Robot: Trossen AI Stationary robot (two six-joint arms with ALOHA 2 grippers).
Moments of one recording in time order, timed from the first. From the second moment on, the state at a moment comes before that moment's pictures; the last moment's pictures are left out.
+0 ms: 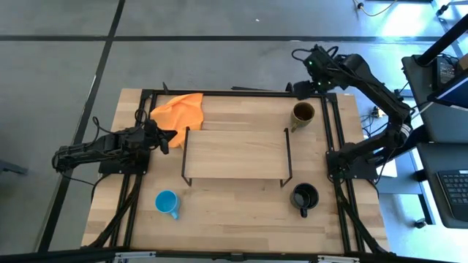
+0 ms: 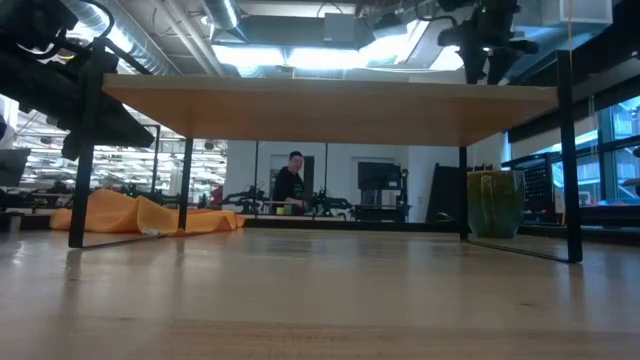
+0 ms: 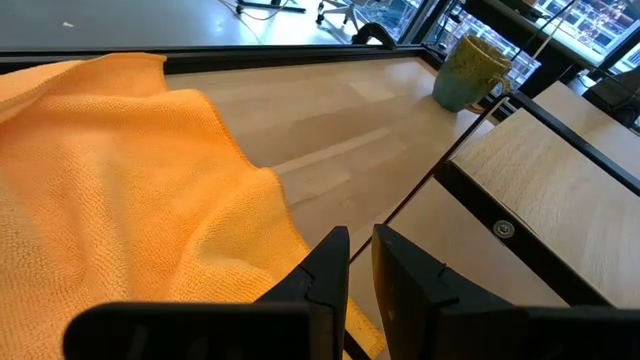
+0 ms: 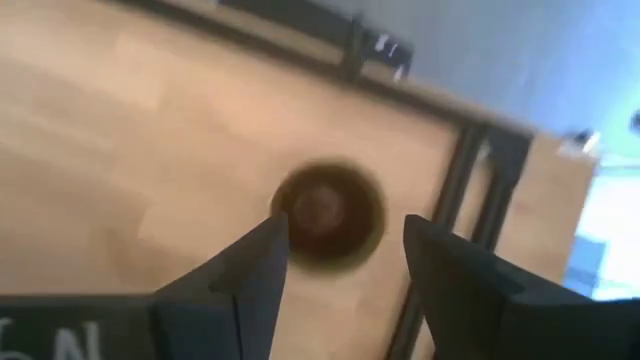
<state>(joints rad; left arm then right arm) 0.18 0.01 0.16 -0.55 -0.37 -0.65 -0.72 1.42 1.66 -1.47 0.22 0.47</state>
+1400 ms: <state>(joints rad) 0.18 0.01 0.16 -0.55 -0.37 -0.65 -1.01 1.41 1.20 -1.19 0.06 0.55</state>
